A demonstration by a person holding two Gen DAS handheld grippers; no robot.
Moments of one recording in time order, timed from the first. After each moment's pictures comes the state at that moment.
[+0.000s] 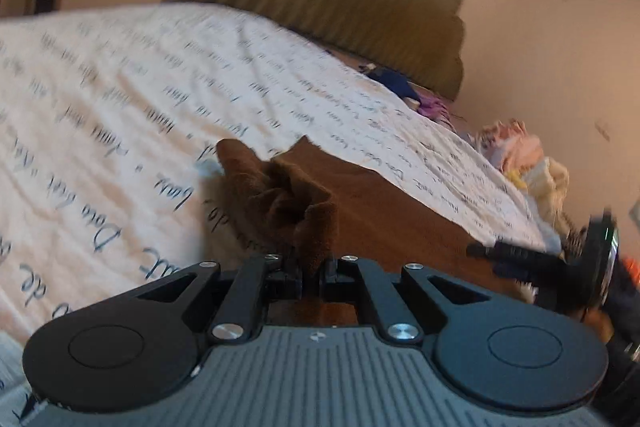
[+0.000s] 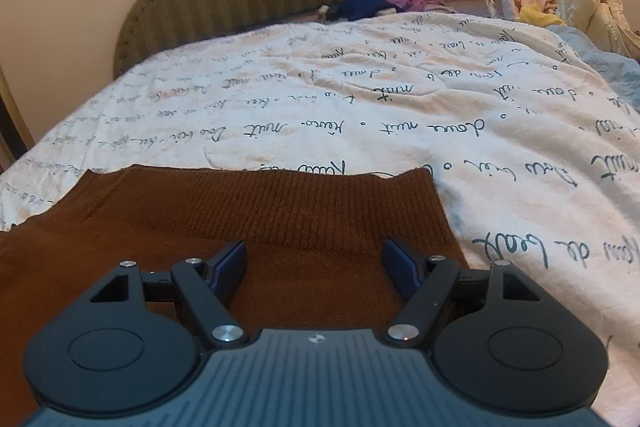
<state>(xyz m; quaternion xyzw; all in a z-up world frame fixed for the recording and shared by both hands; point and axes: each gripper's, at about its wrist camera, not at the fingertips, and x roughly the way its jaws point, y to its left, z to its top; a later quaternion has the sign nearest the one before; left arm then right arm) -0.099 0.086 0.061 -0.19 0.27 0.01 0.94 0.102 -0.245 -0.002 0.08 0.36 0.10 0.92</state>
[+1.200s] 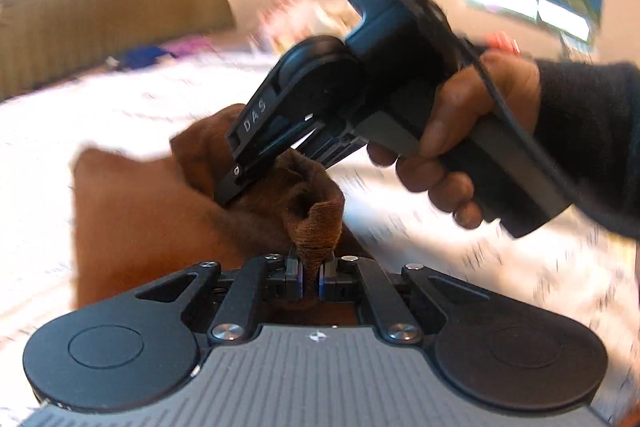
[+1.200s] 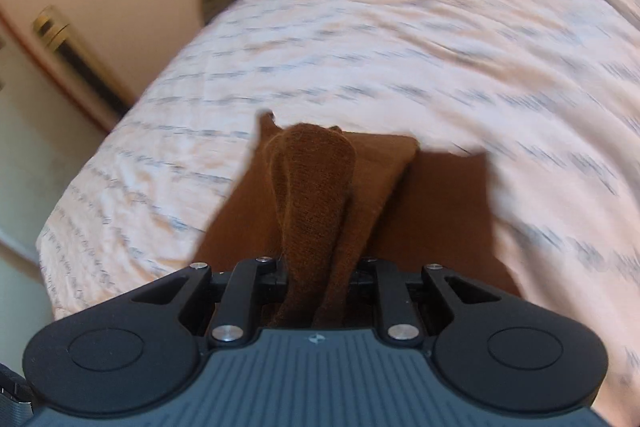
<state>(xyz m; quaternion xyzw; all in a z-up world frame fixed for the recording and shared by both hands) -0.070 -0.174 0.026 0.08 0.29 -0.27 0.91 0.104 -0.328 0.014 0.15 0.48 0.26 0.83</state>
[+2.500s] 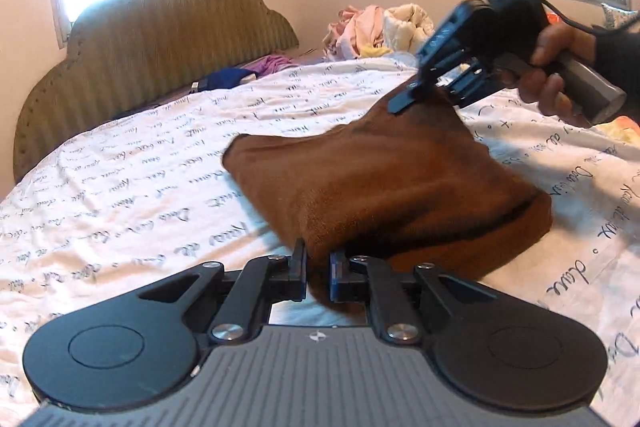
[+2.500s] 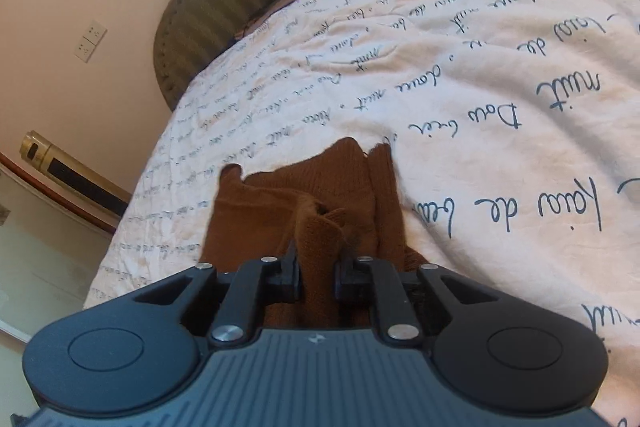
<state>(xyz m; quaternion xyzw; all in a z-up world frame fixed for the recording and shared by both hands) -0.124 -0.063 0.036 0.15 0.24 -0.16 0.95 0.105 -0.375 0.011 0.28 0.42 0.24 0.83</state>
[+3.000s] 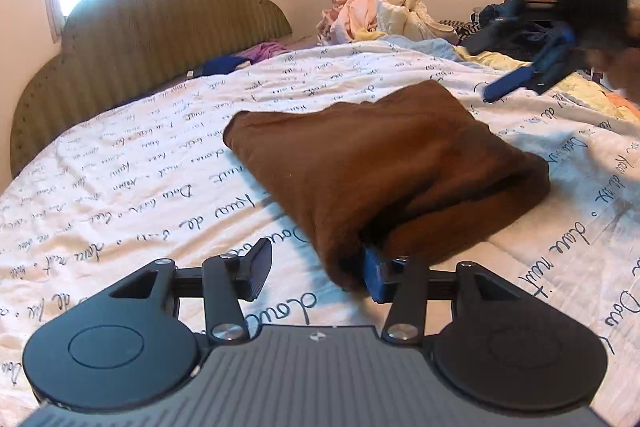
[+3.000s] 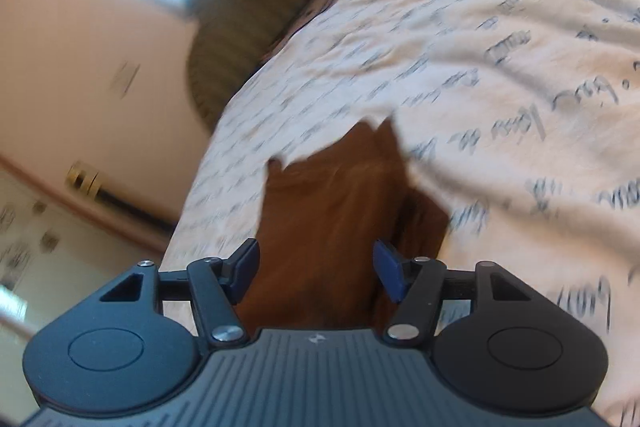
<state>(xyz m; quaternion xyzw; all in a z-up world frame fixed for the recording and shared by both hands) -0.127 -0.060 0.024 0.16 0.25 -0.17 0.94 0.014 -0.402 0.023 0.33 0.41 0.28 0.80</state>
